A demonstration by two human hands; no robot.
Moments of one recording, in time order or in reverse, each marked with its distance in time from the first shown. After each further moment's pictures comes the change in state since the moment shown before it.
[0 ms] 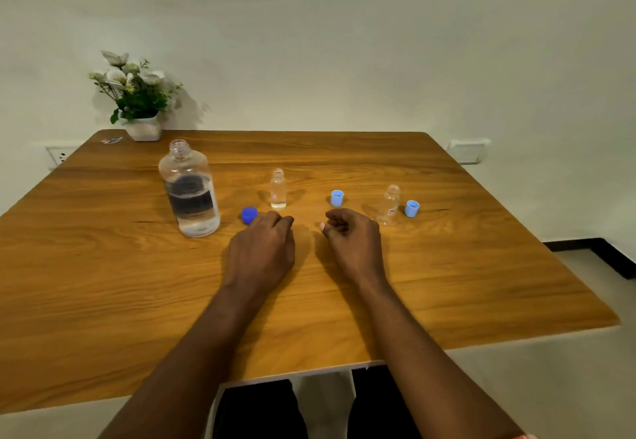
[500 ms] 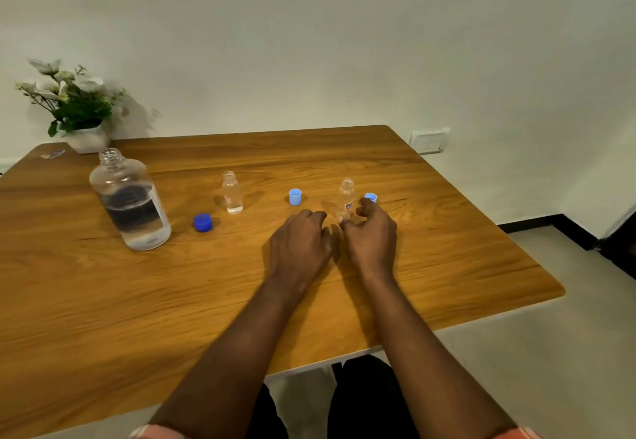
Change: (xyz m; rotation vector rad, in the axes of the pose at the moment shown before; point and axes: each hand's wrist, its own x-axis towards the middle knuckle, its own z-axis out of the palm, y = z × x) left_hand 0.030 0.106 0.042 -0.252 -0.067 -0.005; right_hand 0.015 0.036 -0.061 -0.112 0.263 0.250
